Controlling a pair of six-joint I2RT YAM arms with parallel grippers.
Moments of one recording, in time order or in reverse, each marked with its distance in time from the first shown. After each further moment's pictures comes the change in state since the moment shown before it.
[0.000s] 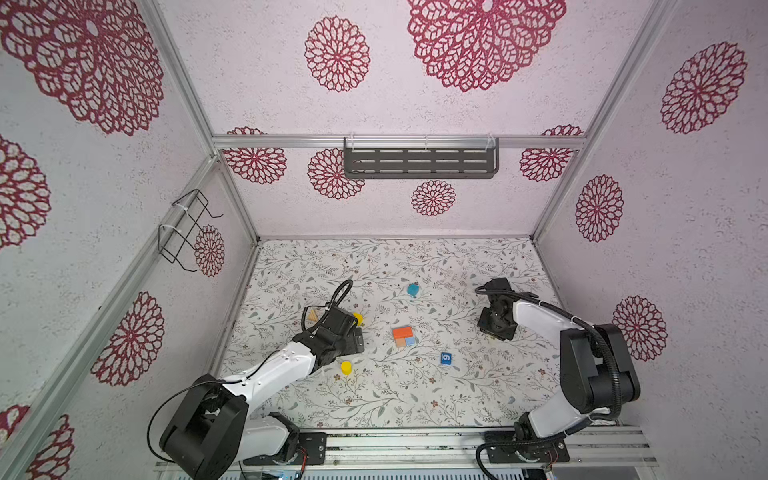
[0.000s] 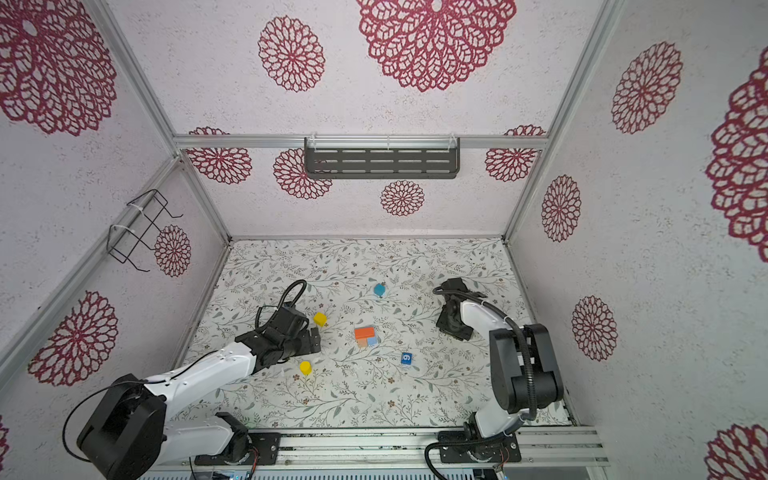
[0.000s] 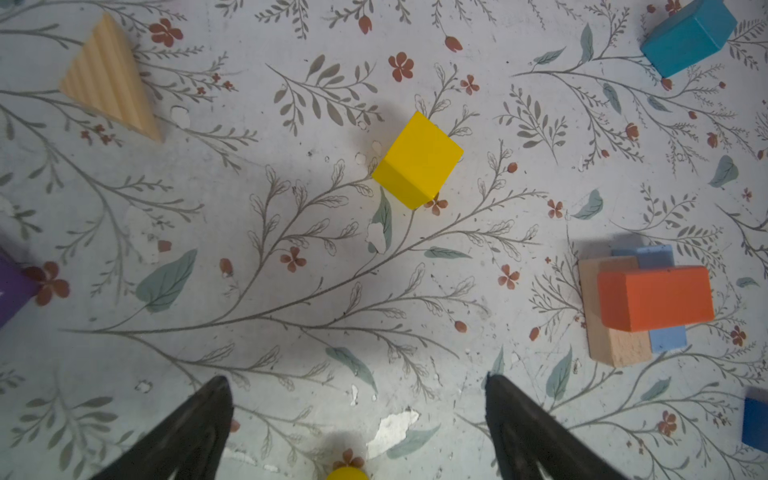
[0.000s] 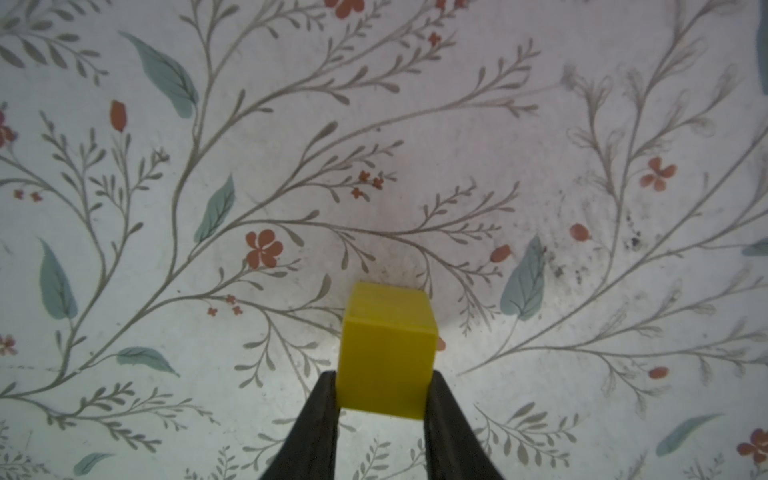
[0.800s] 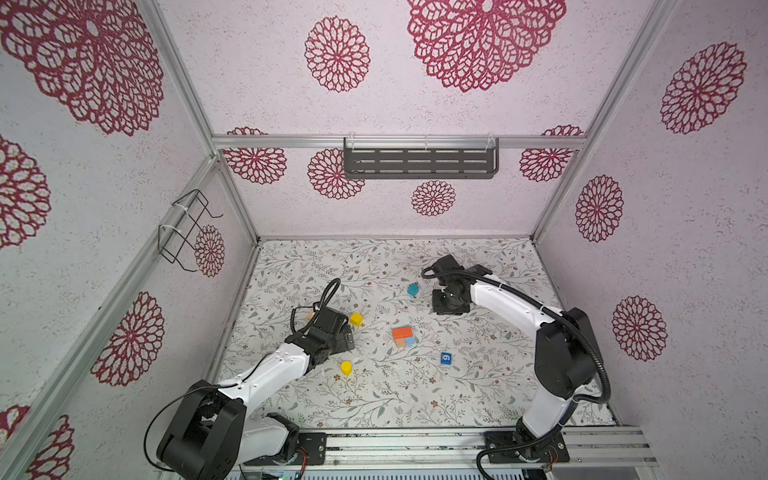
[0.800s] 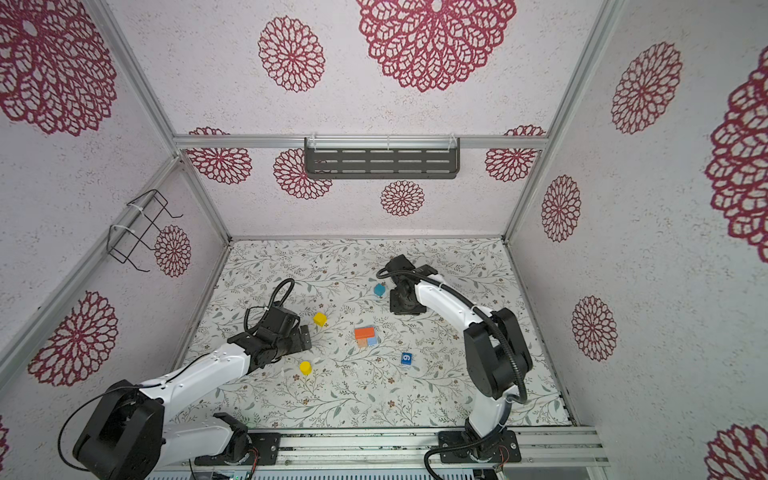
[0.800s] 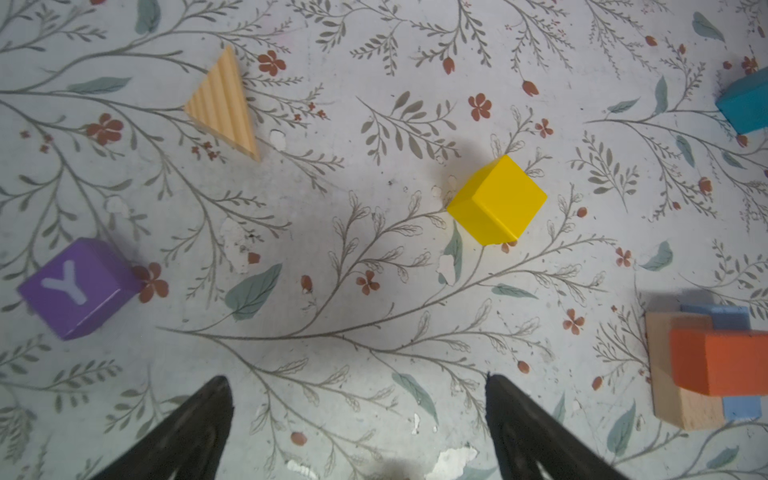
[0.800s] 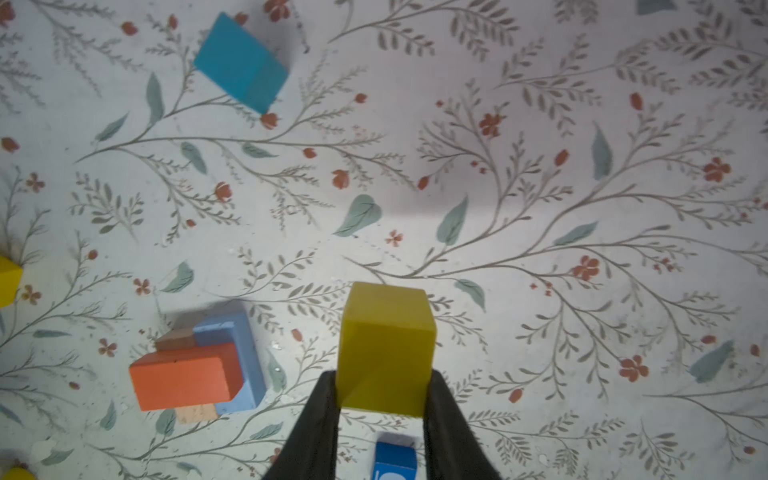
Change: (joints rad) left arm 0.083 -0.038 -0.035 -0.012 -0.071 -0.010; right arm 0.389 0.184 0.474 -0.213 -0.019 -0.097
